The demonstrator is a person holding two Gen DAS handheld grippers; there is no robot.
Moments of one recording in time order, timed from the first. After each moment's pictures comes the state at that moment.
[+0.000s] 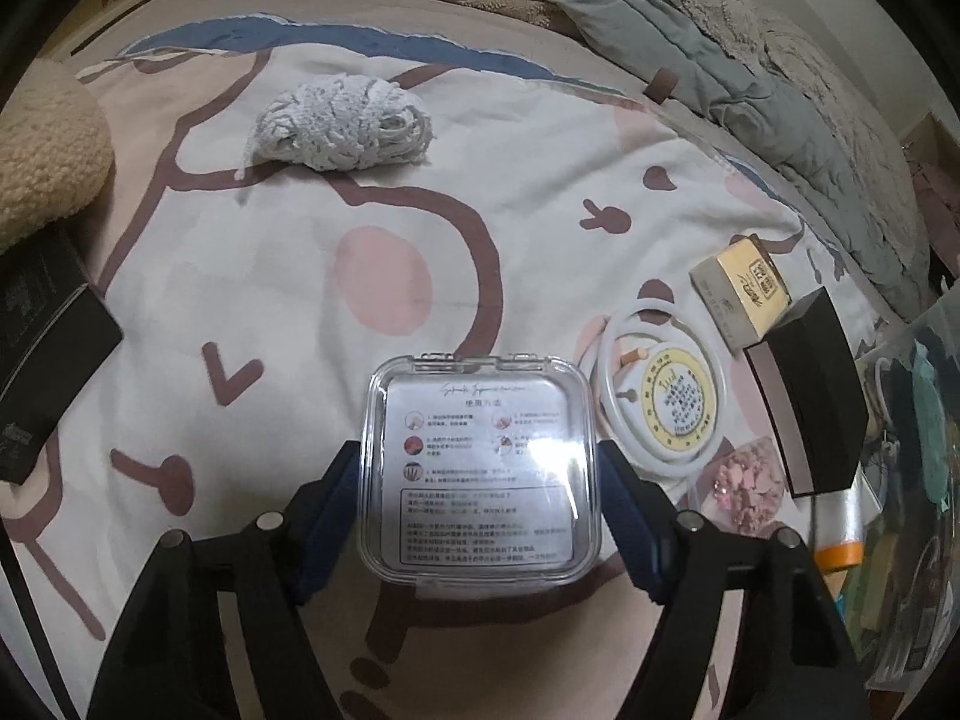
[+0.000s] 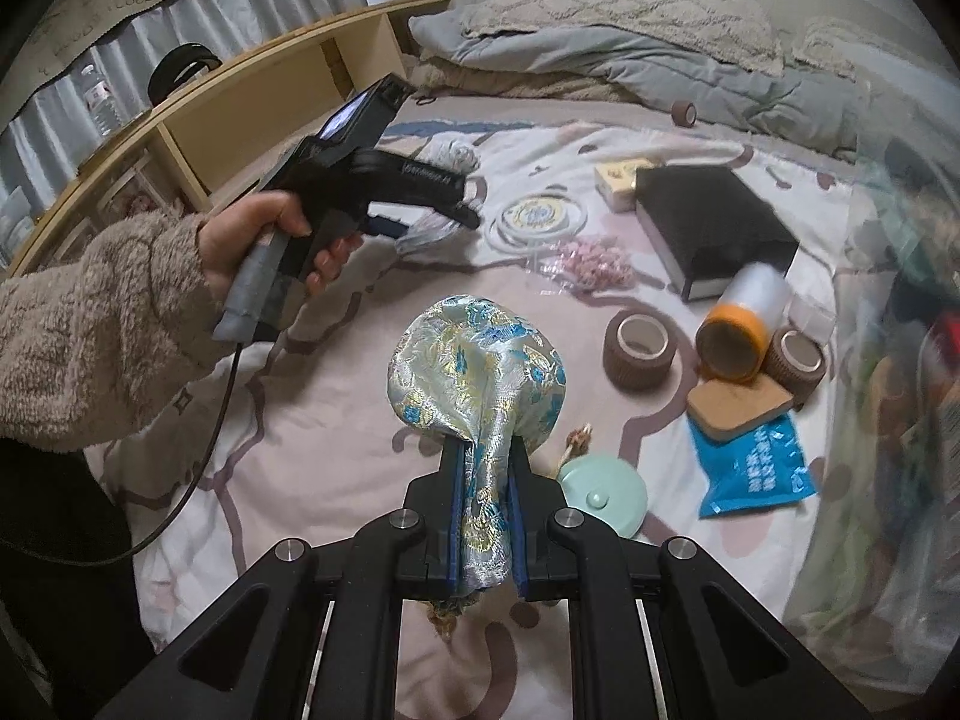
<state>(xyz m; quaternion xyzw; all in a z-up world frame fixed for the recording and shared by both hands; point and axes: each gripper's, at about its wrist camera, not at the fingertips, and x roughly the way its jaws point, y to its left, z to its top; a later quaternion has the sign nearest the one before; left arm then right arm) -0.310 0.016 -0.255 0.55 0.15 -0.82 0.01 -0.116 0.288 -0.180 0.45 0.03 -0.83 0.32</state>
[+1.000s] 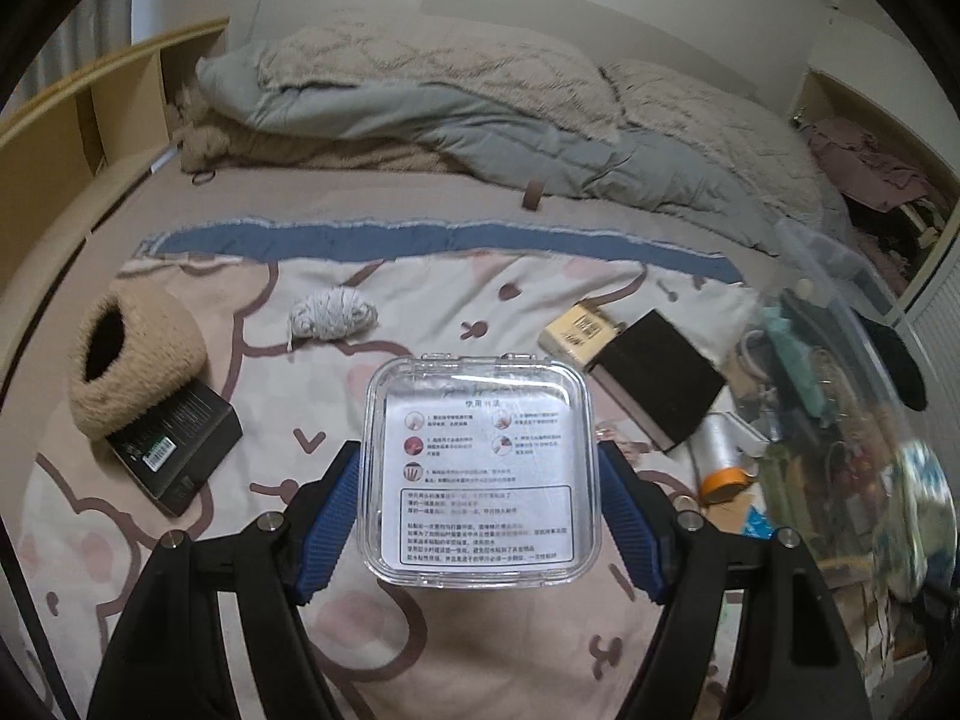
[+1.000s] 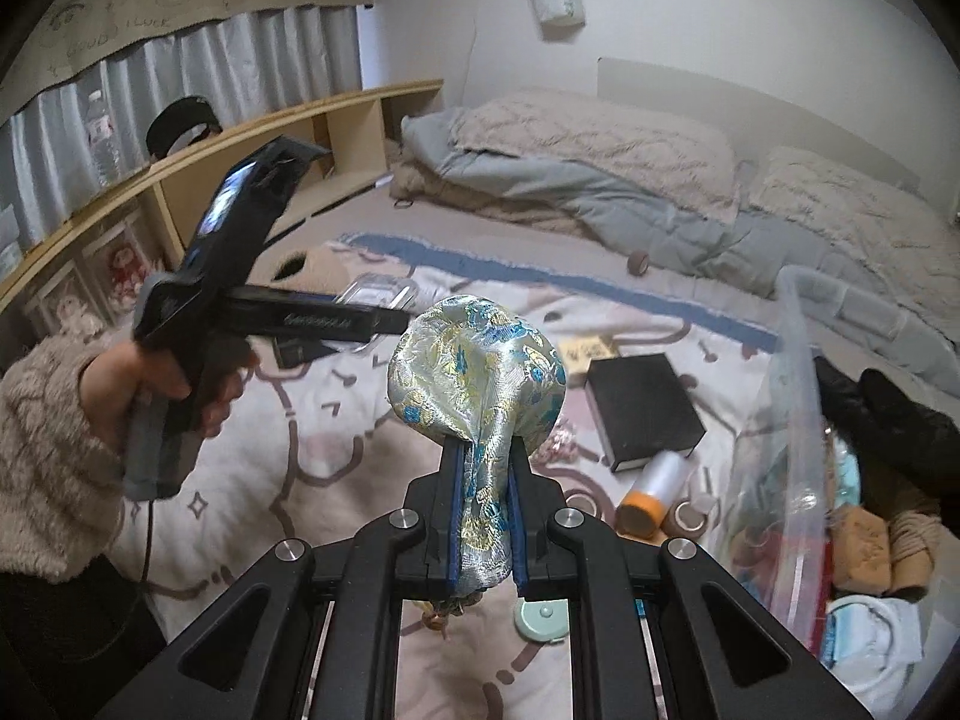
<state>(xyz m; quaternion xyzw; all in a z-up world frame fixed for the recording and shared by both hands) -0.221 0.049 -0.105 0.43 0.06 -0.90 -0.04 -0.109 0.268 -0.052 0.35 0.07 -0.89 0.27</state>
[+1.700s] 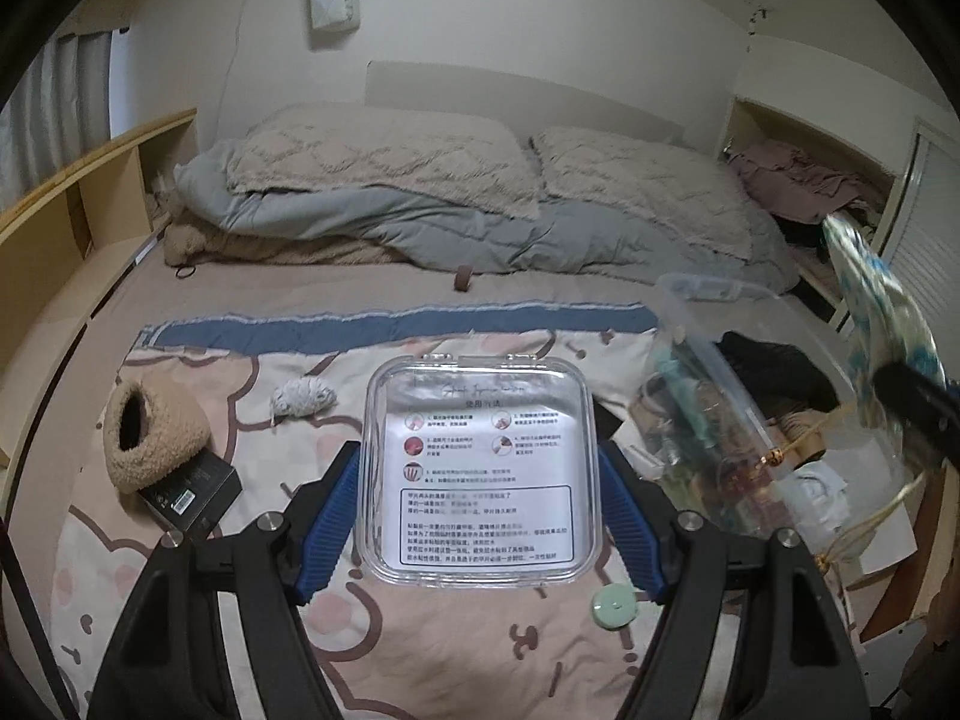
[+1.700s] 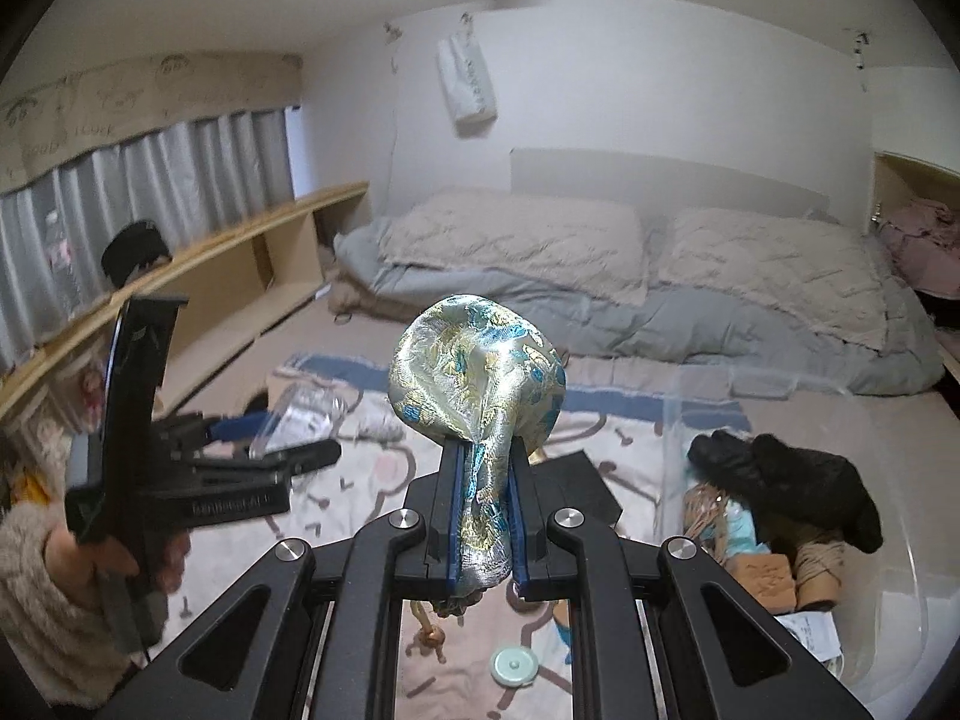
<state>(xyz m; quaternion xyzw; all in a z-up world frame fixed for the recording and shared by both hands) -0.163 0.083 -0.013 0.36 0.04 -0.93 -0.09 -0.093 0.299 0.052 0.27 0.01 -0.94 0.18</state>
